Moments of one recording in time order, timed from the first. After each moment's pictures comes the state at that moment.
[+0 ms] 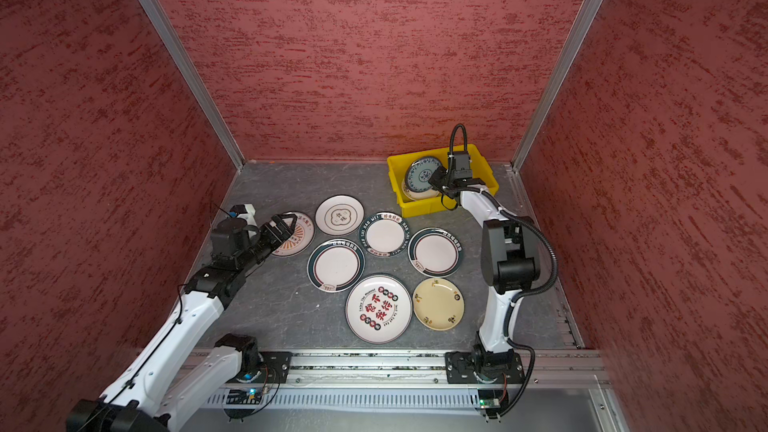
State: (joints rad) left arm -0.12 0.86 0.62 -0.23 0.16 -0.83; right arm 0.10 1.96 1.51 -0.25 -0.17 0.74
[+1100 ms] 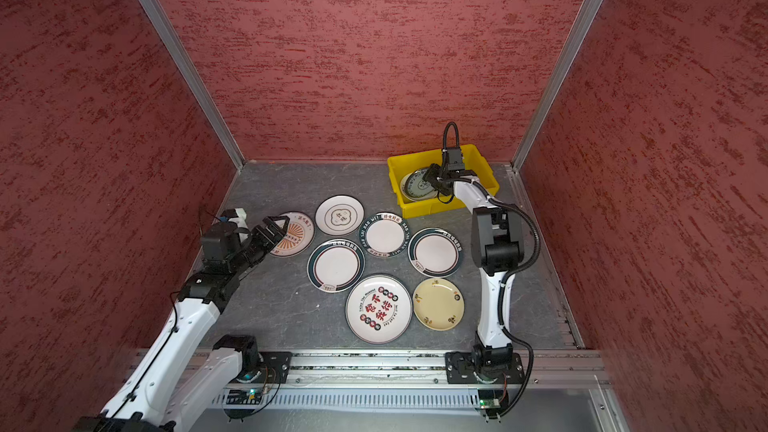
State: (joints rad) left arm -0.05 0.80 0.60 -0.28 0.20 -0.85; right arm 0.10 2.16 1.73 -0.34 -0.18 0.71
